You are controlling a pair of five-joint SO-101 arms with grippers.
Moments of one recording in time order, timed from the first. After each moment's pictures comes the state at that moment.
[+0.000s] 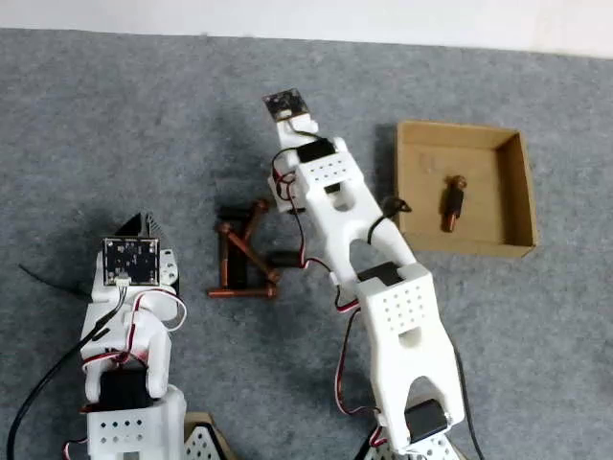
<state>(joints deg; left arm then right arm) -11.6 -102.6 96.0 31.5 -4.4 -27.7 44.8 -29.8 63.0 2.7</state>
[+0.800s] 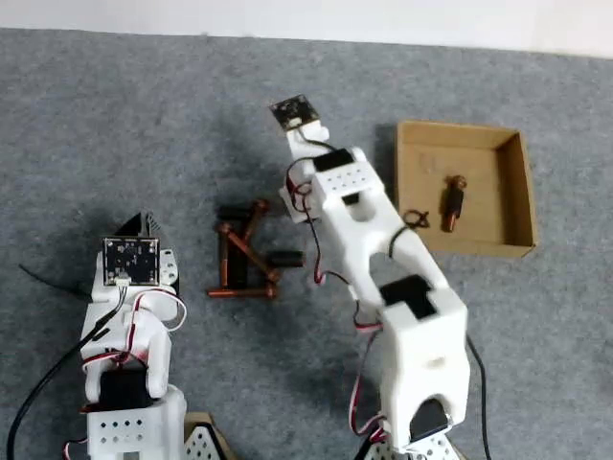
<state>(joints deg) -11.6 -102.6 96.0 31.5 -4.4 -26.1 26.7 -7.3 56.1 8.3</state>
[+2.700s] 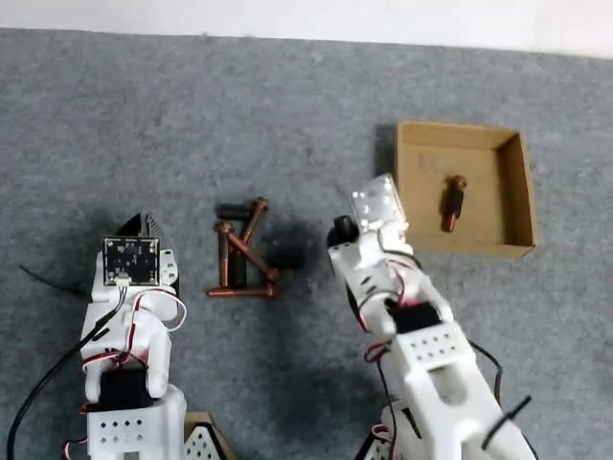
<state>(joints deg) -11.6 -102.6 96.0 31.5 -4.4 -21.3 -47.1 72.0 16.4 8.3</state>
